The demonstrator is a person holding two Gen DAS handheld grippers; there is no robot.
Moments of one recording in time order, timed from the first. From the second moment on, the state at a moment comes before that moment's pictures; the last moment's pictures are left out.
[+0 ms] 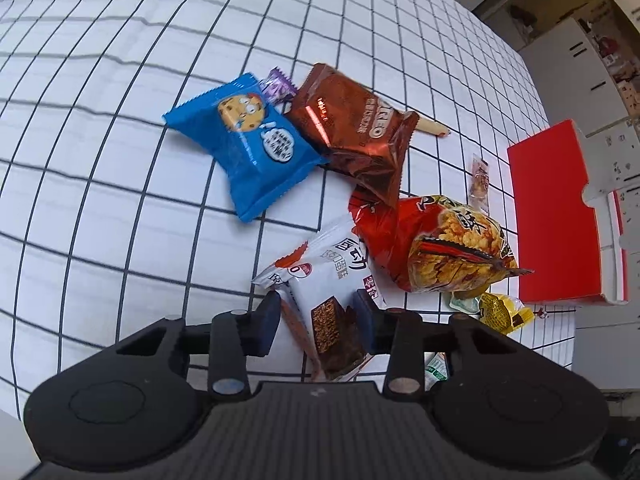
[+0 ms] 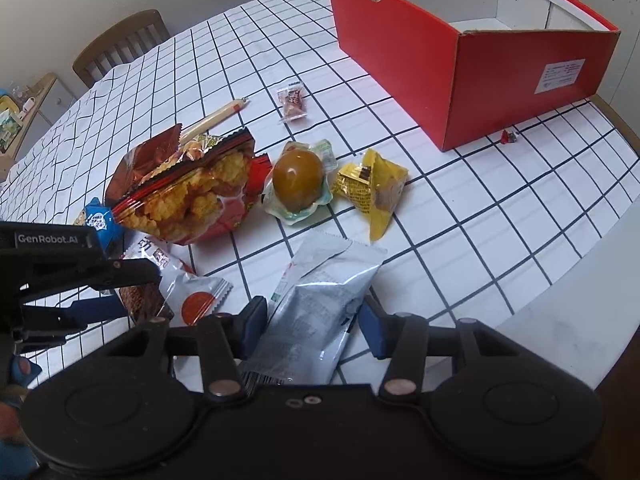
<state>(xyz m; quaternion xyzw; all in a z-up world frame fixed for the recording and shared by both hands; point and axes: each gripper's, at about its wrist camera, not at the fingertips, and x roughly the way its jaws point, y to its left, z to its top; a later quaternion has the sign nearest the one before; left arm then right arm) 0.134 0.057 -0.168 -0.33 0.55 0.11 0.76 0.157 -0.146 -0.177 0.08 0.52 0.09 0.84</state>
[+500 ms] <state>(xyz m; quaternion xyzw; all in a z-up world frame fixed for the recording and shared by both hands) 0.143 0.021 -0.167 -0.26 0.55 0.13 0.78 0.148 -0.156 -0.174 0.09 0.52 0.09 0.84</state>
